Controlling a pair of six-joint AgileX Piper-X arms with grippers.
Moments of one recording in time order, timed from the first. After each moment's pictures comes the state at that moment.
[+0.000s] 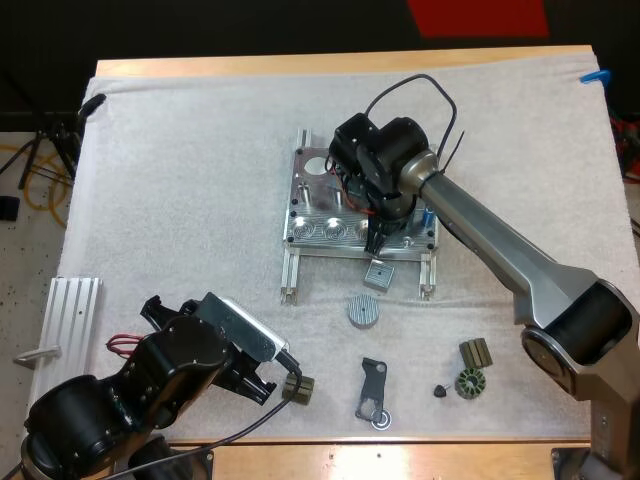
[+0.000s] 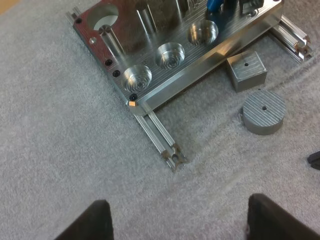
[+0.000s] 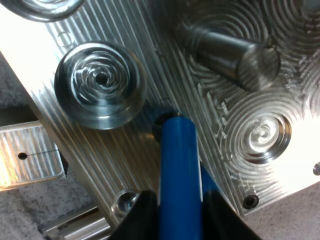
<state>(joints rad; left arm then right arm) -0.87 0.67 -0.96 1.23 -0.29 -1.86 0.70 2.07 -1.89 1.41 0.25 -2.33</state>
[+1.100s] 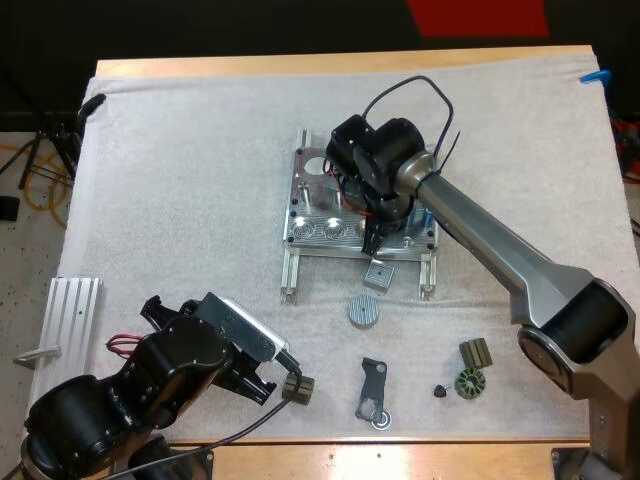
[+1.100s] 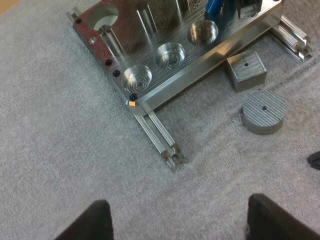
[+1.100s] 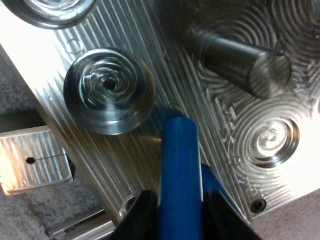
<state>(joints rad) -0.87 0.67 -0.96 1.23 -0.29 -1.86 0.70 2.08 -1.90 1.42 0.25 -2.32</state>
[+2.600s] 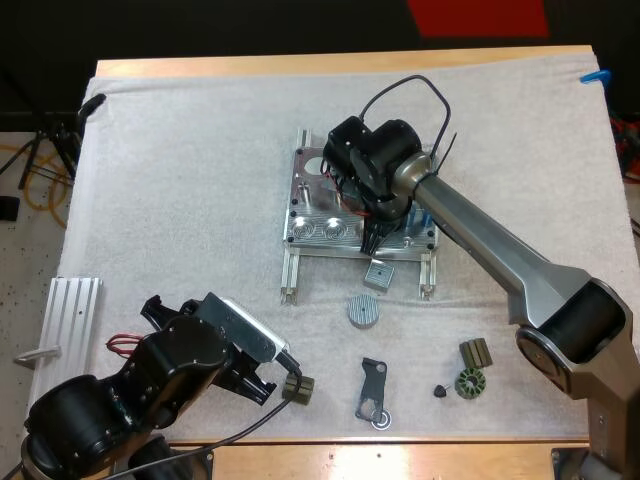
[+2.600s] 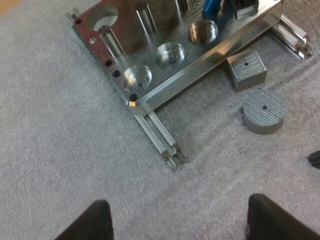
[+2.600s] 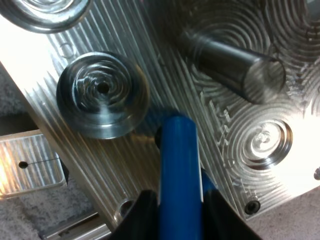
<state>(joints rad) -0.87 0.67 -0.96 1.23 -0.29 -1.85 0.70 2.09 -1.91 1.41 0.28 -2.31</state>
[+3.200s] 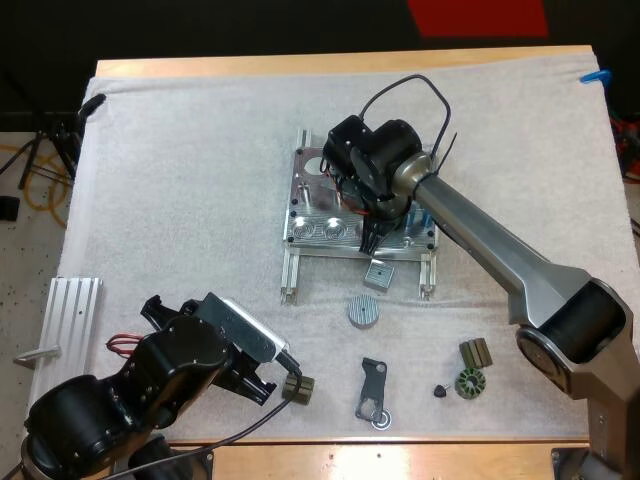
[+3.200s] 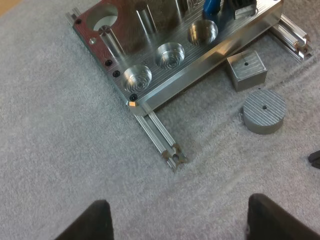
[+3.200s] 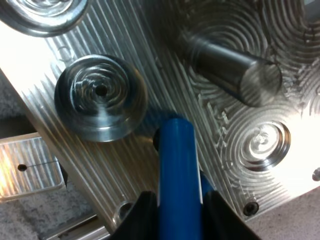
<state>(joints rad) -0.87 0.67 -0.96 1.23 -0.29 -1.85 0.70 2.09 -1.91 1.39 0.28 -2.31</state>
